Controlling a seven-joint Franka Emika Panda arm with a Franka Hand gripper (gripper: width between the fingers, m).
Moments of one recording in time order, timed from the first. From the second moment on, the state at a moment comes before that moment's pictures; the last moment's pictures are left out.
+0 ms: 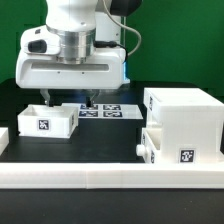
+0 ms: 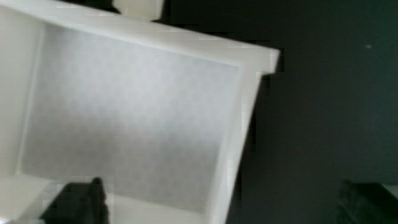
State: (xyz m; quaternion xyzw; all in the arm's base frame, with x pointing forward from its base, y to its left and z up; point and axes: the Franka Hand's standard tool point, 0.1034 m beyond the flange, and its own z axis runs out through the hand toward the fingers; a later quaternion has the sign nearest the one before) arm 0.443 -0.090 0.053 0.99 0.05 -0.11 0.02
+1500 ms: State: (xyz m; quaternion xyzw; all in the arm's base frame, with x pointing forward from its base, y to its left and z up) arm 0.414 -0.083 0.006 1.00 0.02 -0.05 0.00
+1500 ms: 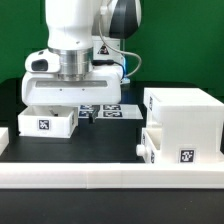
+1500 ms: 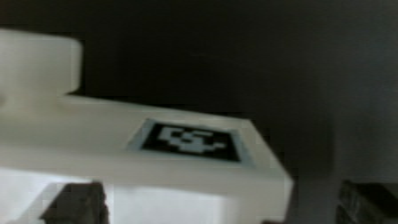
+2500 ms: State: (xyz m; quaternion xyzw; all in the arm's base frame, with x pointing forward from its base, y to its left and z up) arm 0.417 -0.076 0.005 1.00 0.04 -0.05 -0.01
